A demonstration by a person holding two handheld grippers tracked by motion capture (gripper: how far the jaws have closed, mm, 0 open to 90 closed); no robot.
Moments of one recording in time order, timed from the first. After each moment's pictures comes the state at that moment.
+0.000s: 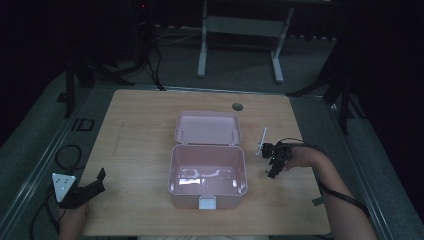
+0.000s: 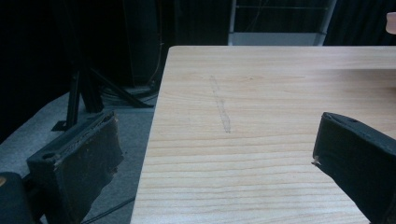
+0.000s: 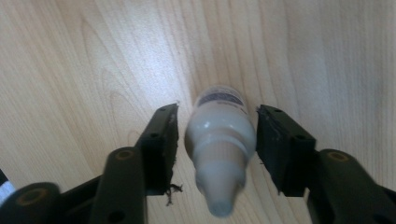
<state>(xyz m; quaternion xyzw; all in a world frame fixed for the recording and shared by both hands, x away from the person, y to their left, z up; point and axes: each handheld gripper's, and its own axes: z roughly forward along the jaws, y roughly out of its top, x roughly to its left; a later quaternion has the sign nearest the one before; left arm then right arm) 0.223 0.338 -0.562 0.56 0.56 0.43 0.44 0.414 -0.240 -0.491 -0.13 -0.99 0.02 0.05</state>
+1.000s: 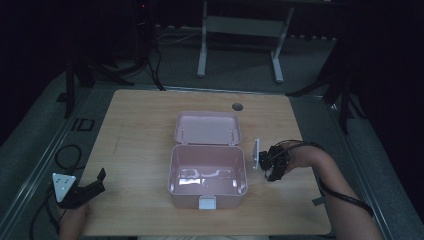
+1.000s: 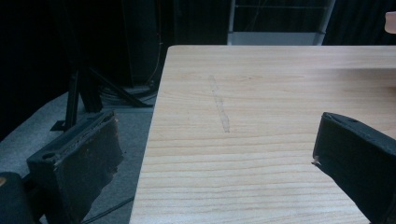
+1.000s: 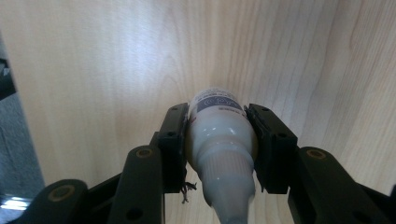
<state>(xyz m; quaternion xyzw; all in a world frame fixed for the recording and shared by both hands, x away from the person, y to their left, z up) 0.223 0.338 -0.562 0.56 0.56 0.42 0.44 0.374 -0.214 -0.460 0.05 -1.00 0.04 0.01</state>
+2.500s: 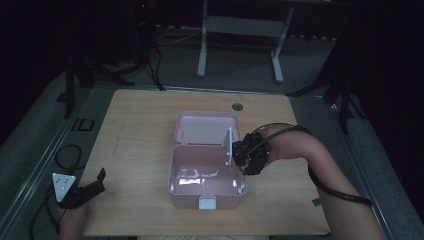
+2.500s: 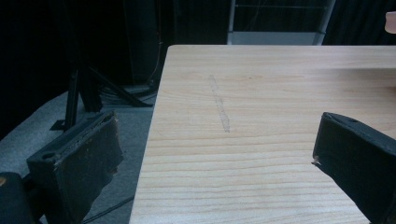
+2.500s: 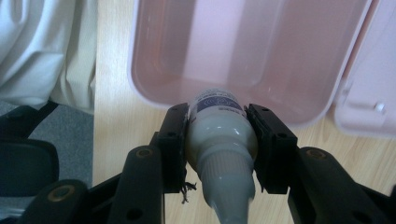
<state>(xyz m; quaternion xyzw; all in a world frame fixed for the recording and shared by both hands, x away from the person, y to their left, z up) 0.223 0.339 -0.562 0.56 0.56 0.42 0.44 0.321 -0.119 -0.344 0.12 -0.99 0.00 -0.04</state>
